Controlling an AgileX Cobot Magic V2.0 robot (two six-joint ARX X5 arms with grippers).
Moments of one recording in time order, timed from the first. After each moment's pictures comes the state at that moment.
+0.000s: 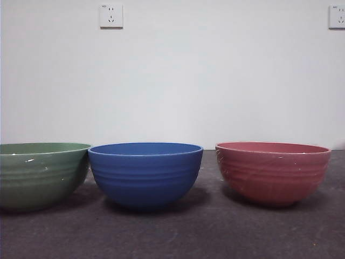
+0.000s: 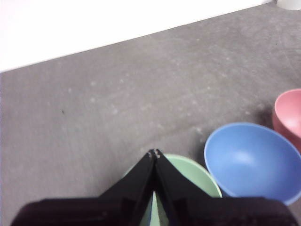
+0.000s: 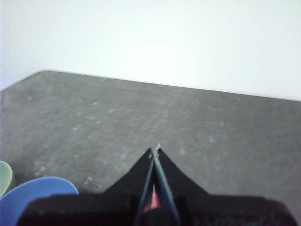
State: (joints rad) left arm -0.36 0.56 0.76 -0.58 -0.02 0.04; right arm 0.46 0.58 0.65 -0.23 0.11 0.03
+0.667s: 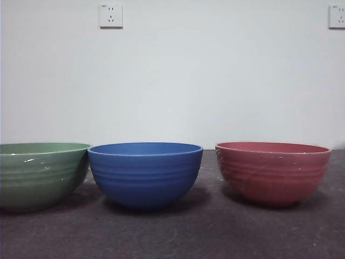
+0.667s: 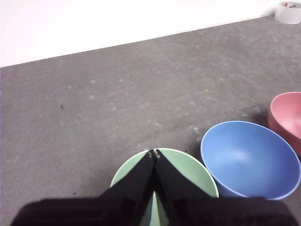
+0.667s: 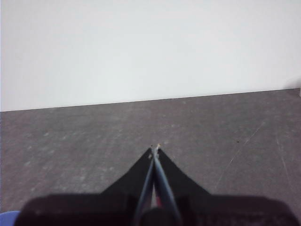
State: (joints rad) left arm -0.36 0.45 0.69 -0.57 -0.02 0.01; right arm 0.46 0.41 0.57 -0.25 0.34 0.13
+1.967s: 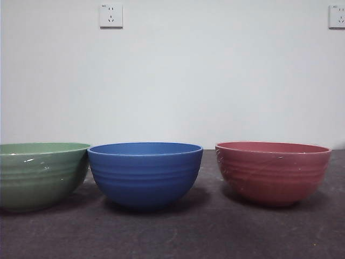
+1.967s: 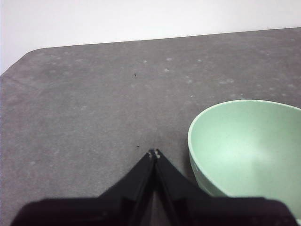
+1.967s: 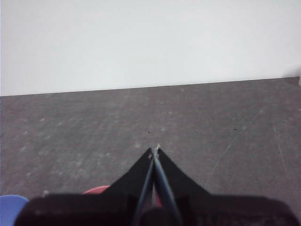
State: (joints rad) left arm -0.03 0.00 0.04 -0.23 0.01 0.04; right arm 0.46 0.41 0.57 -0.30 0.34 0.13
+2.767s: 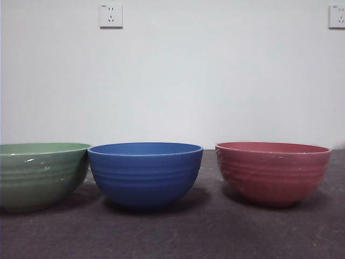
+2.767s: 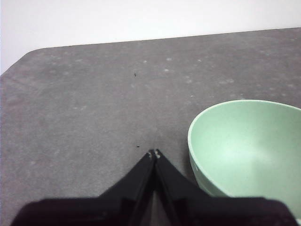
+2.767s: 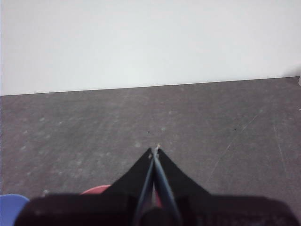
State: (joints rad) left arm -0.03 0.00 0.04 -0.23 0.01 0.04; right arm 0.46 0.41 0.57 -0.31 0.34 0.13
